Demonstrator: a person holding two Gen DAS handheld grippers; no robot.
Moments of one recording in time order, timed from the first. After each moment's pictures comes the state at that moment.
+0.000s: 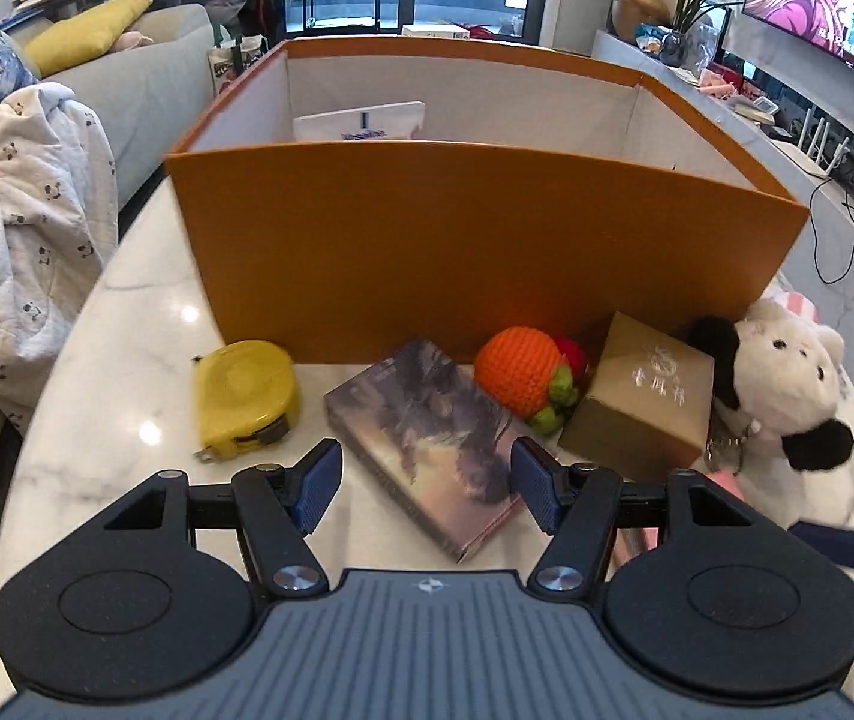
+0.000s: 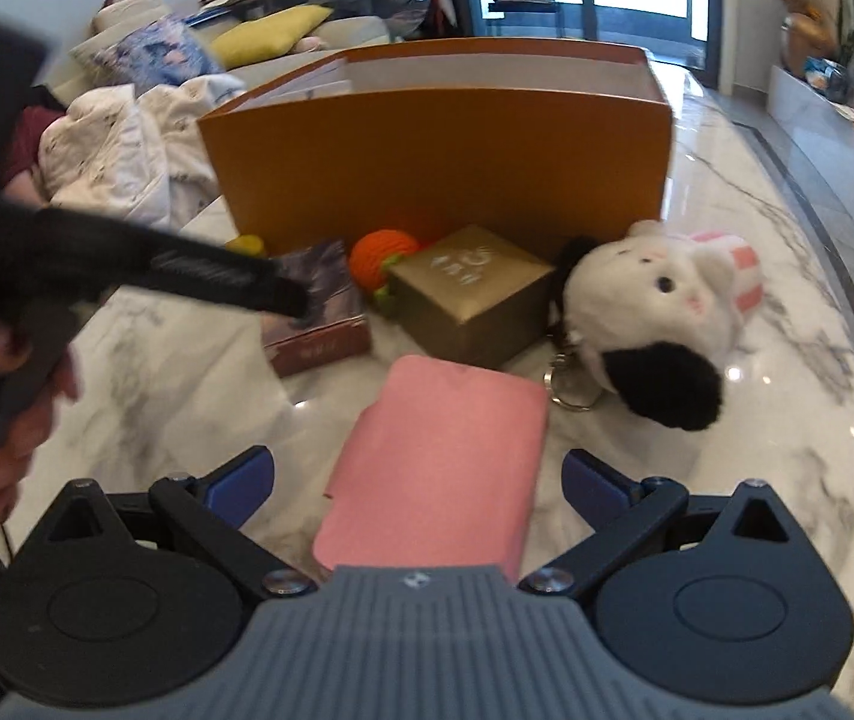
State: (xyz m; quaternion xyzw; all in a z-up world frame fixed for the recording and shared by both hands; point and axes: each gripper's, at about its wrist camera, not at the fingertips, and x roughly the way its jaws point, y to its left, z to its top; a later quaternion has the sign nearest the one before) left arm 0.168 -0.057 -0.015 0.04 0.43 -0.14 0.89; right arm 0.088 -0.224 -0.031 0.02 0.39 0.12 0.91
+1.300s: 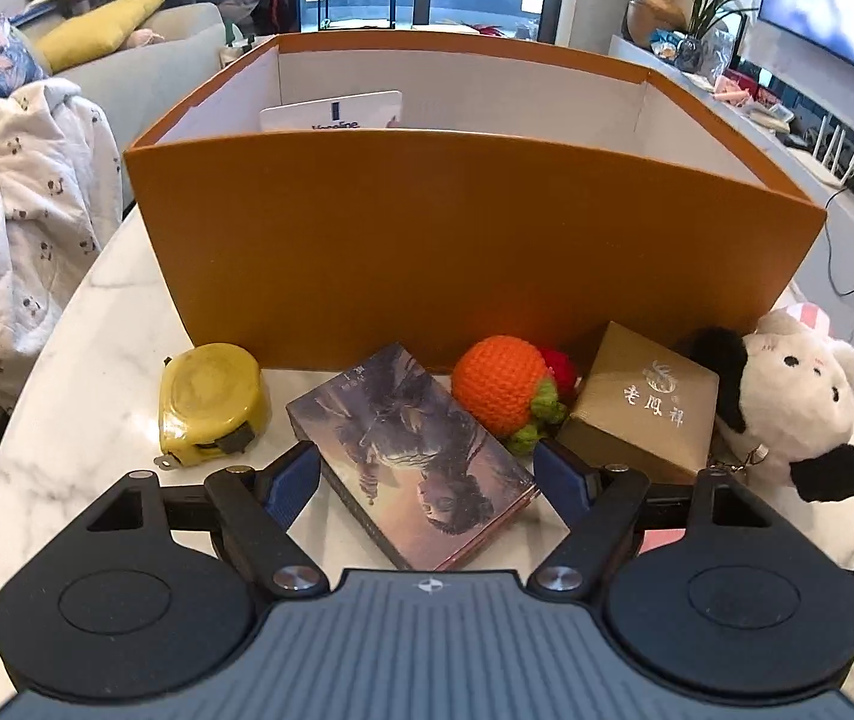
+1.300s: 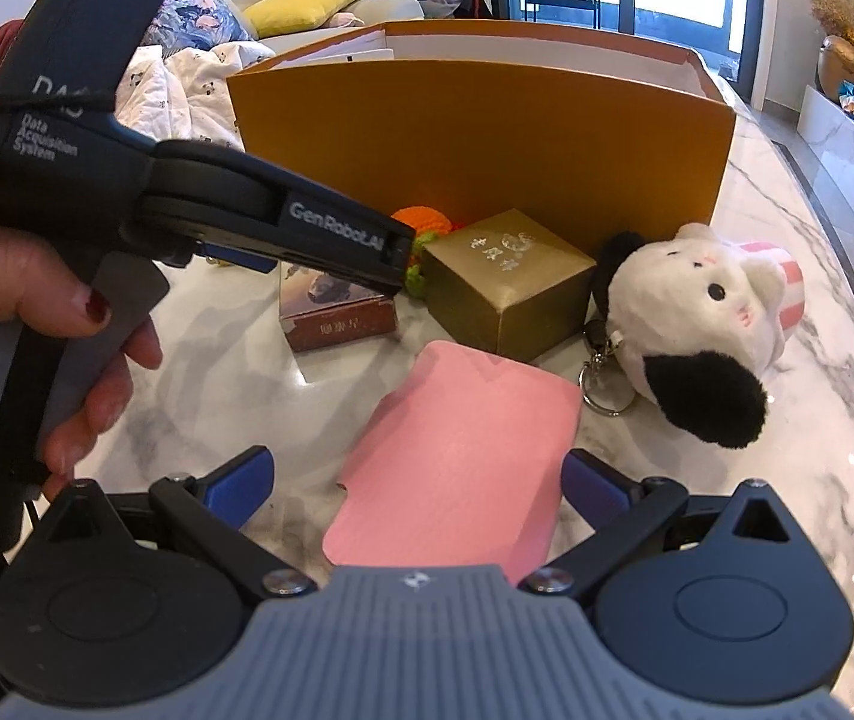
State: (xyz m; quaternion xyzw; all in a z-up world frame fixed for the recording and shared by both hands) left arm 0.168 -0.074 -0.021 0.04 0.43 -0.12 0.89; right arm 0.097 -0.214 -0.039 -0.01 0.40 0.14 0.91
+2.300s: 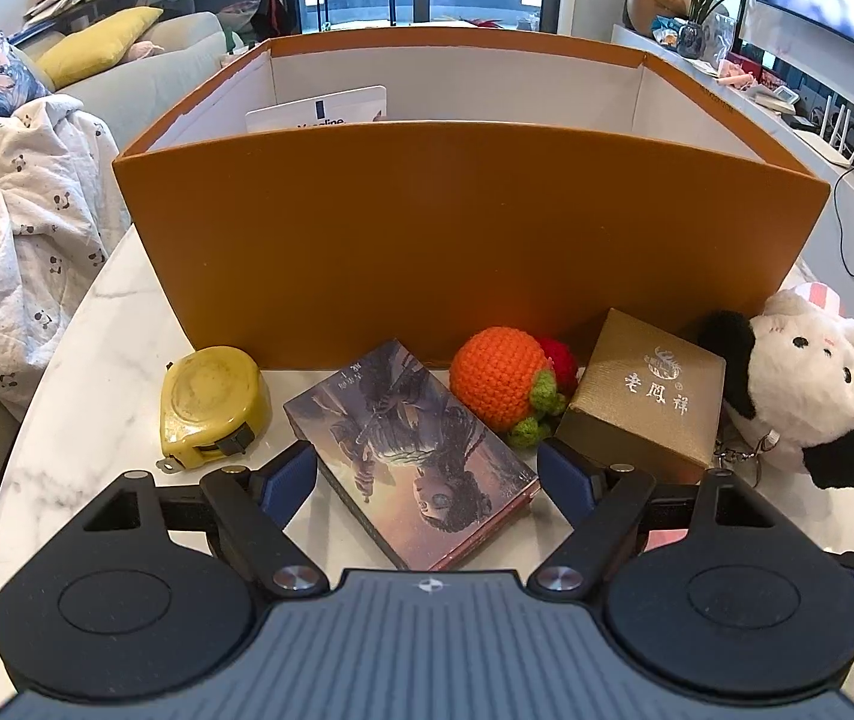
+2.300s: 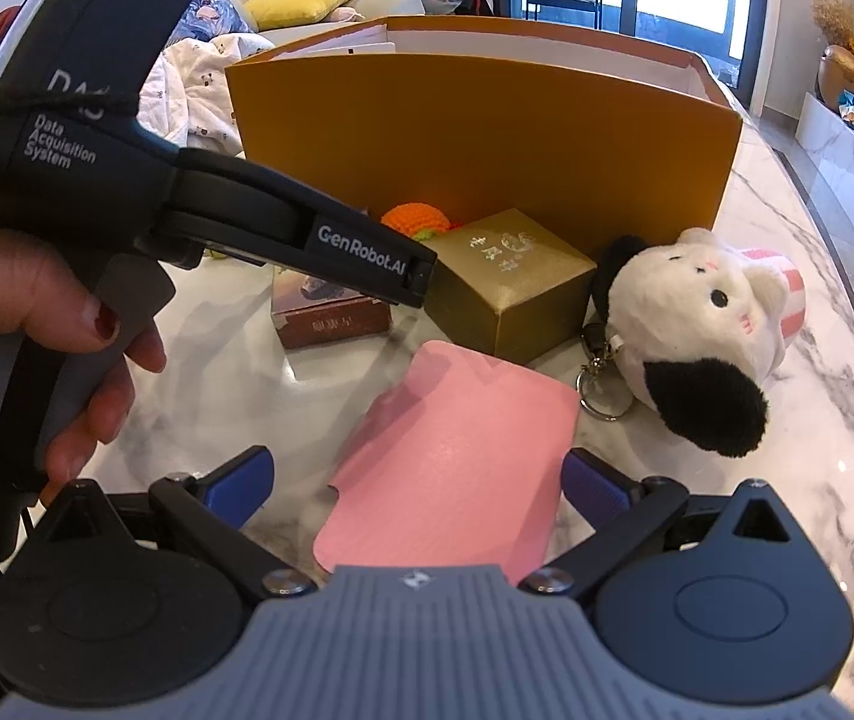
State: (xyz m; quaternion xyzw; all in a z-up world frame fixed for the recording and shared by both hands) left arm 0.164 -0.083 -0.023 0.06 0.43 -0.12 0.89; right arm 0.099 -0.210 -0.040 -0.02 0.40 0.13 0.91
